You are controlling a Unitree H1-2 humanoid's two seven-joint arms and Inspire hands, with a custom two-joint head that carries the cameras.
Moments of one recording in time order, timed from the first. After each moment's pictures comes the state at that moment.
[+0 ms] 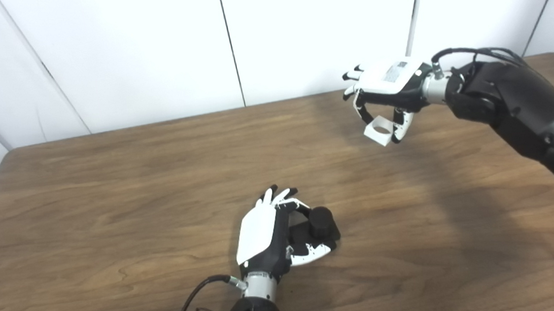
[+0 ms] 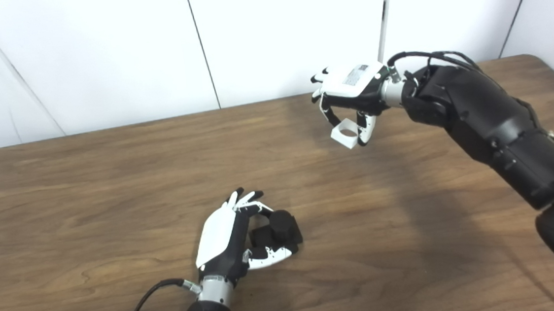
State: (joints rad) left arm -0.02 -0.07 -0.44 -0.13 0.85 0.36 0.02; right arm -0.85 -0.64 0.51 0.32 -0.88 -0.40 0.38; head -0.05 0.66
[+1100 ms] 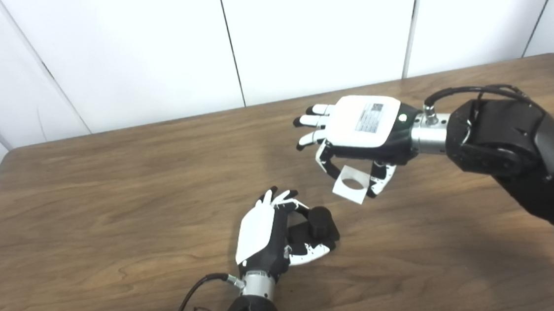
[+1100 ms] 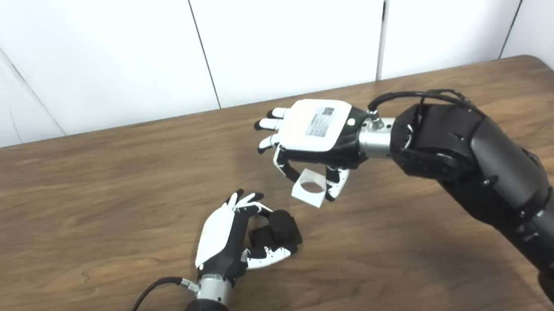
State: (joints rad) left arm -0.02 -0.06 -0.44 -0.14 0.83 0.37 0.00; right arm -0.66 -0.57 0.41 -0.33 -0.74 -0.29 0.79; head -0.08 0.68
